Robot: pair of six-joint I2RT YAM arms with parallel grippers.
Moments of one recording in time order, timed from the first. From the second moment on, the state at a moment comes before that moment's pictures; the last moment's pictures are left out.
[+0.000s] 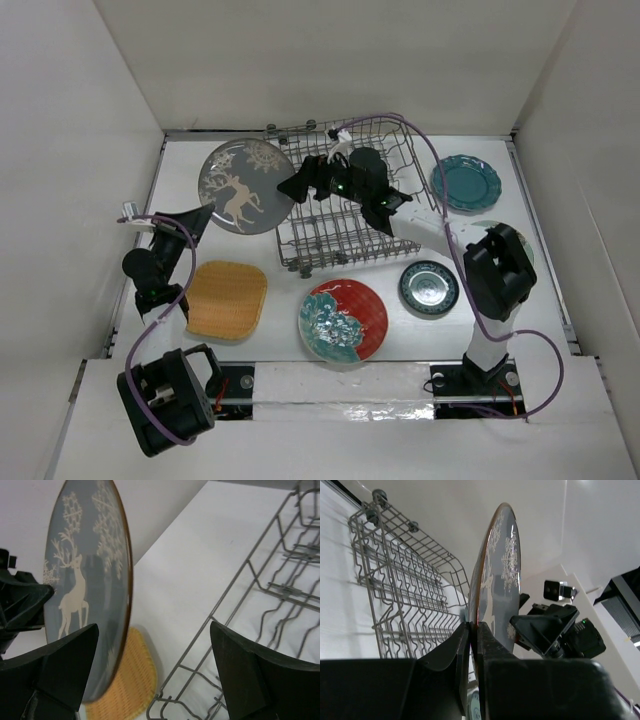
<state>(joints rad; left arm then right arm) 0.41 0.98 0.30 0.92 0.71 -1.29 0.68 1.83 1.39 0.37 -0.33 0.54</state>
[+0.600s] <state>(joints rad) 0.39 1.03 0.30 0.95 0.81 -1.26 0.67 1.89 1.38 0.56 -0.58 0.75</state>
